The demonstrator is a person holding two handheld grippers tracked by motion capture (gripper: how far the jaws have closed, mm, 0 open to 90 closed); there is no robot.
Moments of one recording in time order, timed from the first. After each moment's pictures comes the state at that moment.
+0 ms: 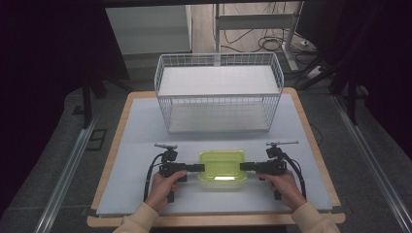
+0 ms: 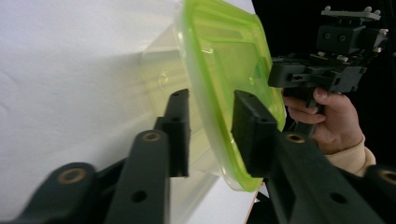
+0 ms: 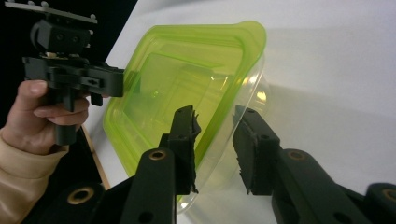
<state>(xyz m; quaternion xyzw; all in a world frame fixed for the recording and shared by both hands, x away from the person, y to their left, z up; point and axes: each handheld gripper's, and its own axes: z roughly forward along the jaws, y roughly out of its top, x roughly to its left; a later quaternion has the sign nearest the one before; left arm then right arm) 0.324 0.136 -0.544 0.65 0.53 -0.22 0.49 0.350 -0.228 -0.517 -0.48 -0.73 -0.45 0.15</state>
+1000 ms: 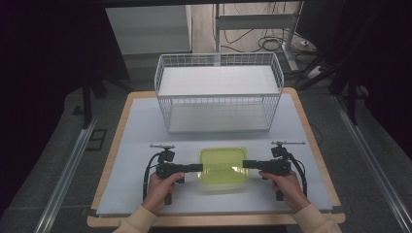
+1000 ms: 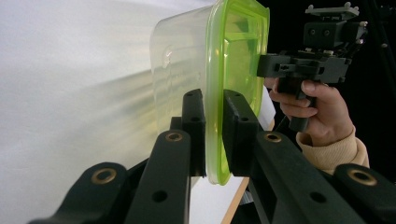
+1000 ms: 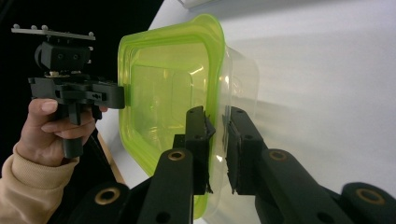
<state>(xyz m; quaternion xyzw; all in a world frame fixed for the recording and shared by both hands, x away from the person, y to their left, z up) 0.308 0.139 -0.515 0.66 0.50 -0.19 0.52 0.340 -0.234 -0.499 -0.48 -0.71 -0.49 0.14</state>
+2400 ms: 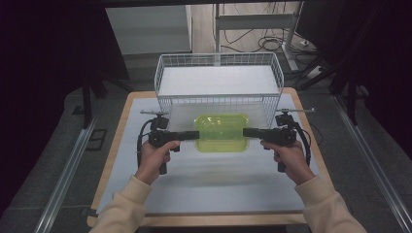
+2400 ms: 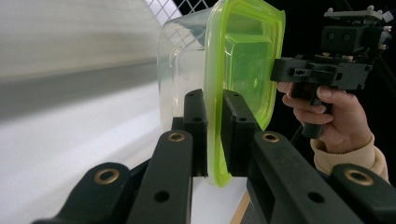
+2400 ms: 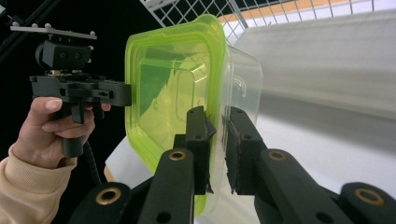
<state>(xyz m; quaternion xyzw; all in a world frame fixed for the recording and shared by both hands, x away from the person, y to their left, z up) 0.352 0.150 -0.415 0.68 0.47 -0.12 0.55 0.373 -0.219 -0.396 -0.44 -0.72 -0.53 0.07</state>
